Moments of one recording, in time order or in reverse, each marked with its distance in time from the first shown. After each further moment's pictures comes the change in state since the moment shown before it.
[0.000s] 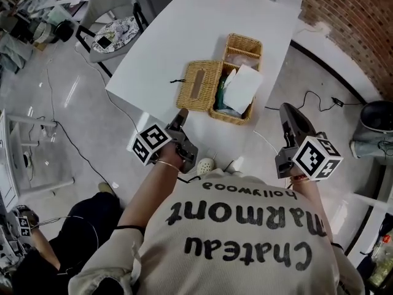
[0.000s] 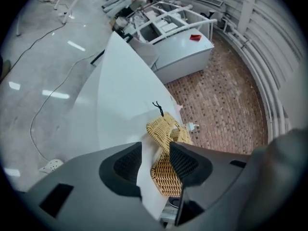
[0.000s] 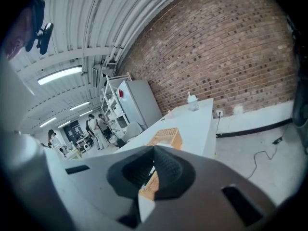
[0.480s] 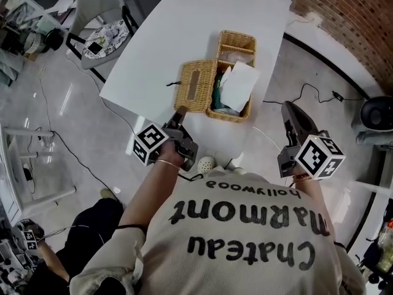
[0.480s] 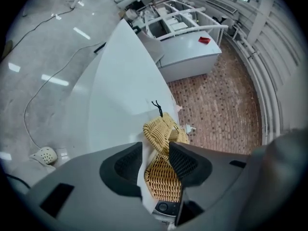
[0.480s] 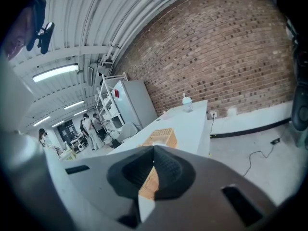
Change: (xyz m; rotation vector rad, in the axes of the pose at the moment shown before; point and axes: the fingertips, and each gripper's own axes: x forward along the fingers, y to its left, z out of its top) left arm 0.017 0.002 0.001 -0.115 0.035 -0.050; right arm -0.010 -0.005 -0.001 0.002 -0.008 -0.070
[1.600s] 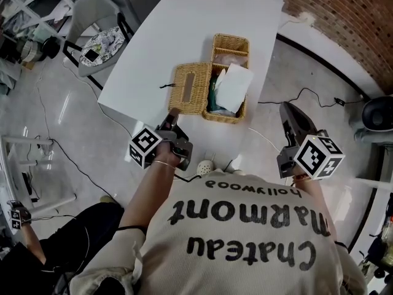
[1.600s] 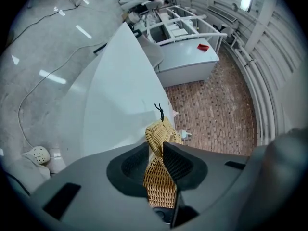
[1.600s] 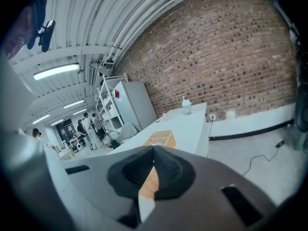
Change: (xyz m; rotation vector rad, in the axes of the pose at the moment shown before) left arm -0.001 -0.006 0.013 -0.027 -0.050 -0.060; right arm -0.012 0.000 0.004 -0.017 -0.016 -0.012
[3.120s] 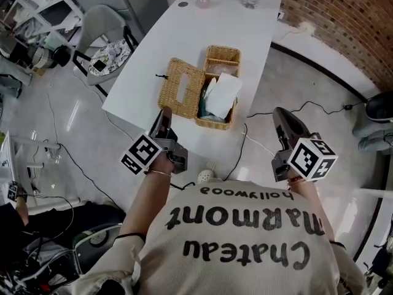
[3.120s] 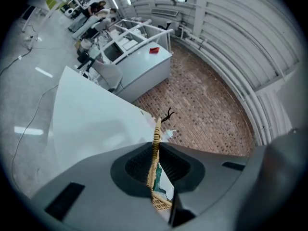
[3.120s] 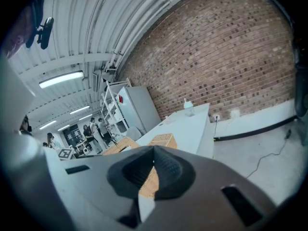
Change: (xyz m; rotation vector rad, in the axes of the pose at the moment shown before) left arm -0.033 -0.108 -0.008 0.485 -0.132 -0.126; right arm -0.023 -0.019 0.008 0.029 -0.036 0.075
